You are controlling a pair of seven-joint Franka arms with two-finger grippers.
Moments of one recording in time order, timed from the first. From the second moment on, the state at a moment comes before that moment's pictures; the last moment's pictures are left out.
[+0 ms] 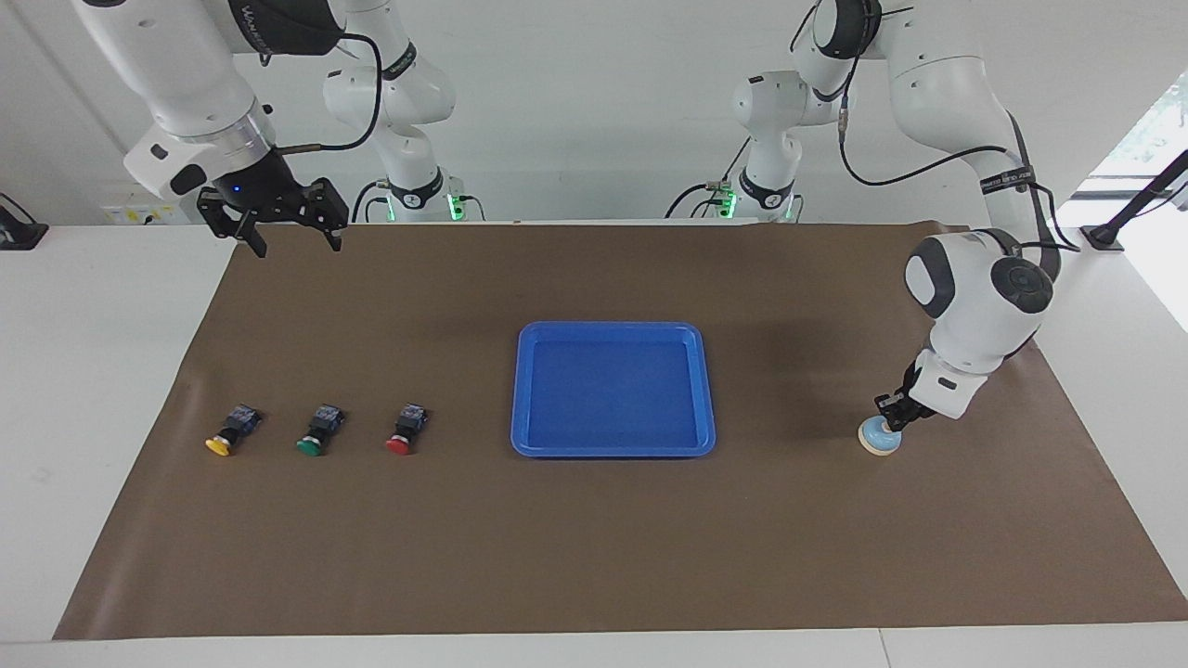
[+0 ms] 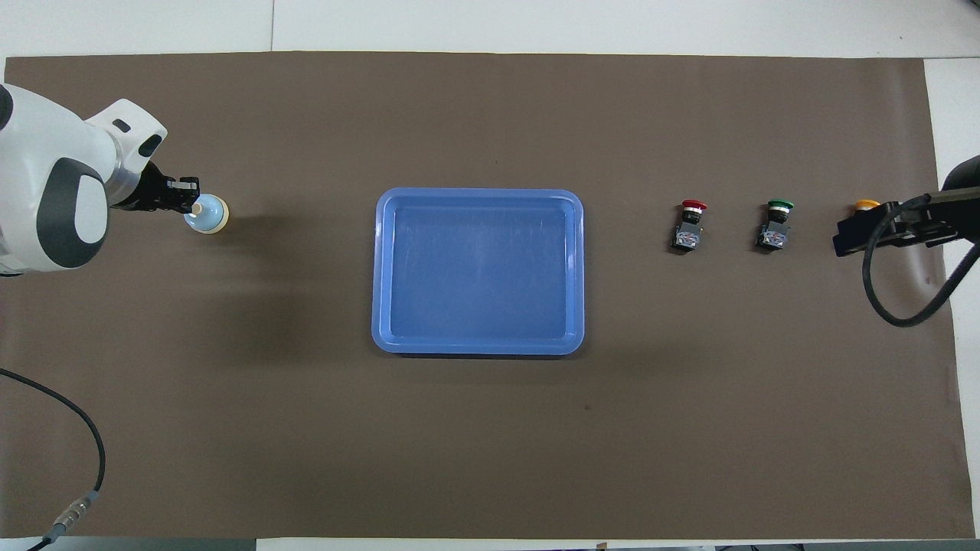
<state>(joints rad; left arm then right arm) 0.03 0.37 -0.03 -1.73 0.03 2.11 -0.07 0.02 0.02 0.00 -1.54 0.00 1.48 -0.06</state>
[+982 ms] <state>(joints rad) 0.03 -0.12 -0.04 -1.70 0.02 1.61 -0.08 0.02 0.01 0.00 -1.54 0.00 1.45 -0.06</state>
